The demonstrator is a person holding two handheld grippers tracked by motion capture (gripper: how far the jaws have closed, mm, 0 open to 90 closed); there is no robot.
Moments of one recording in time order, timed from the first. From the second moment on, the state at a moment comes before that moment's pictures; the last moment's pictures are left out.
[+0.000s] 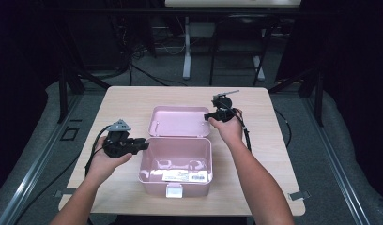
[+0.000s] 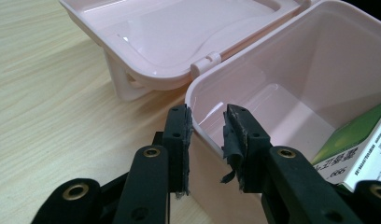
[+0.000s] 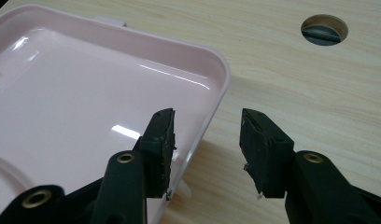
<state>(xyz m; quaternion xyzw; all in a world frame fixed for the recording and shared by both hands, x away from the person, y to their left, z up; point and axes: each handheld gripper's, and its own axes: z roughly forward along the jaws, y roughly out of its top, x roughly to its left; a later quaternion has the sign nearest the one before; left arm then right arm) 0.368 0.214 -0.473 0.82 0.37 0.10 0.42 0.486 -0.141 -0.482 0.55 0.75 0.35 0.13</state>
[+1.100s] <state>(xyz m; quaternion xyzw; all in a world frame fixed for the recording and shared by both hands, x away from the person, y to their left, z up) 0.367 0.213 -0.473 0.82 0.37 0.11 0.42 0.497 -0.128 -0.486 0.61 0.70 0.34 0.12</state>
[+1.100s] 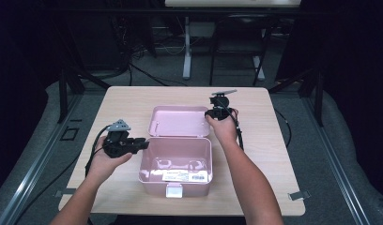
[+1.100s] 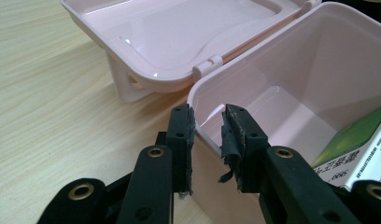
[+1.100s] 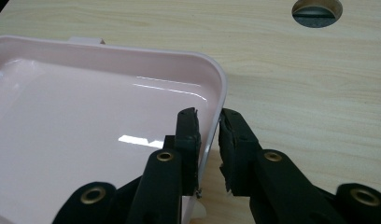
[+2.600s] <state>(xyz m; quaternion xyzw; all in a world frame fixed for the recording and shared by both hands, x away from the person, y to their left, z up) 0.369 0.218 -0.476 0.81 0.38 0.09 0.44 0.469 -0.133 -0.434 0.56 0.69 0.41 0.18</state>
